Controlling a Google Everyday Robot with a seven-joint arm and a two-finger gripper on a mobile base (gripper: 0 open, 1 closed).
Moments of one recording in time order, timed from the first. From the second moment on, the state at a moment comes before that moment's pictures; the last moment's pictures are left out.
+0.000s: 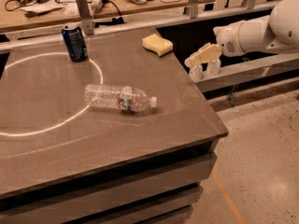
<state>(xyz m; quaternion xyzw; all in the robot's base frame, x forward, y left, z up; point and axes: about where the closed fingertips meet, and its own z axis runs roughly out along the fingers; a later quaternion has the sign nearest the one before) 0.722 -0.175 0.900 -0.41 0.76 0.14 0.48</state>
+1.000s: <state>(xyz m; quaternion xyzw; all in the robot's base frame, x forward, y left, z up) 0.769 -0.126 0.878 -0.39 0.78 0.15 0.47</state>
